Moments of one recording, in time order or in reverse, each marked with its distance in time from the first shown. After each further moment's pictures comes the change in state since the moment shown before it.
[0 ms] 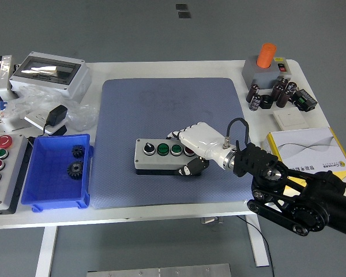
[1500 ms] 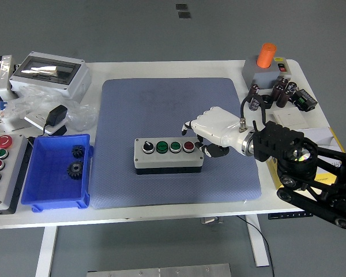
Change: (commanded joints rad) left arm -0.001 -0.003 -0.012 0.000 0.002 -0.002 -0.001; right arm 0.078 -0.209 0.053 0.351 -0.011 0.310 -0.112
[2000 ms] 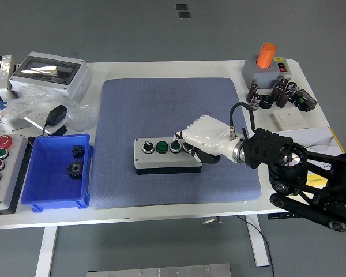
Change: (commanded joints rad) left arm -0.001 0.000 -0.006 0.000 0.008 0.000 -0.002; right arm 0.023 0.031 -0.073 -0.016 0.022 -0.010 -0.006
